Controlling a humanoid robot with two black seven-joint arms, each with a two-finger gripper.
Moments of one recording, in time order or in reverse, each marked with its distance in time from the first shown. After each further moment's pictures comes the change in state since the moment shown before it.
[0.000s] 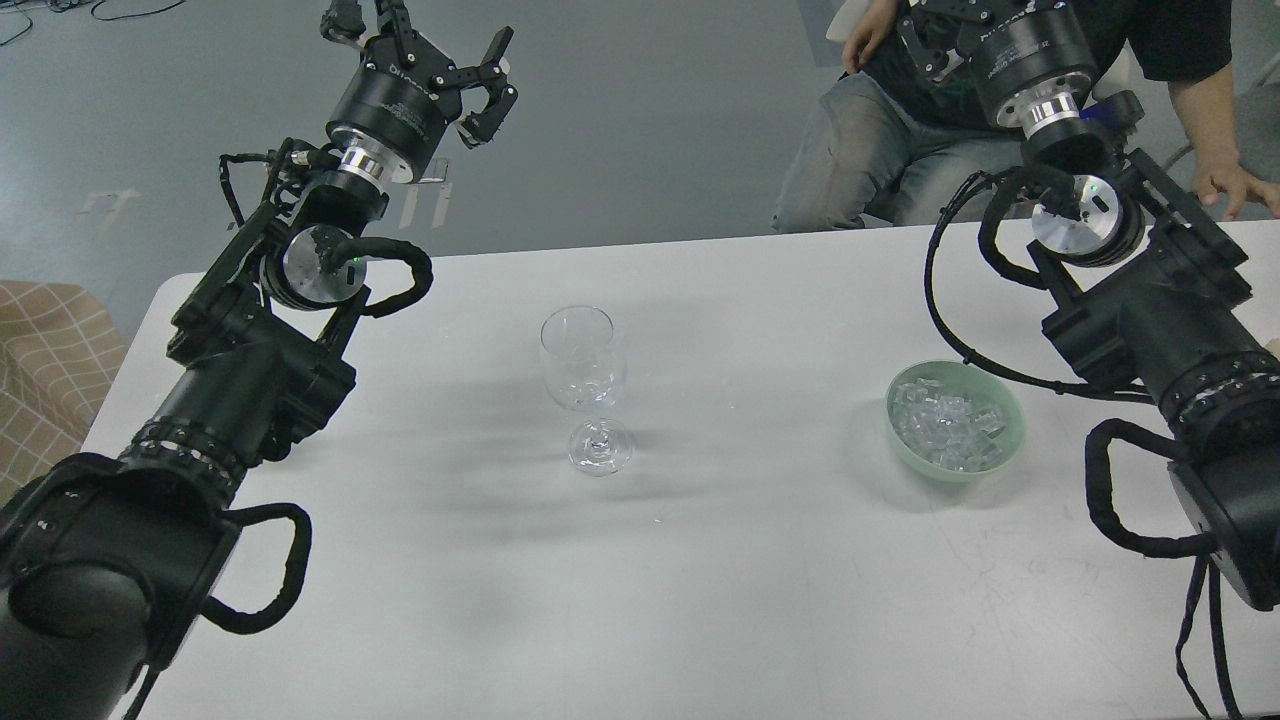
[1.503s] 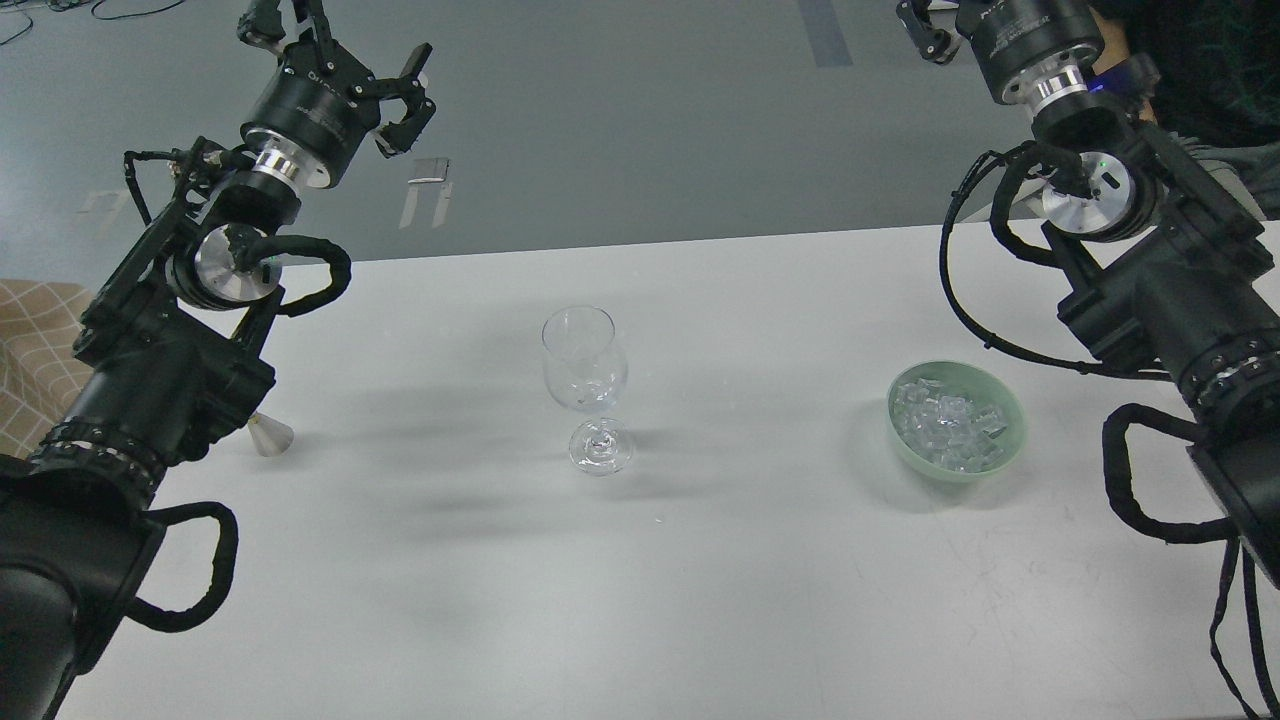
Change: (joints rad) left arm 0.003 0.131 0.047 0.014 -0.032 0.005 0.055; right arm 0.053 -0.037 -0.107 -0.006 -0.010 0.000 0.007
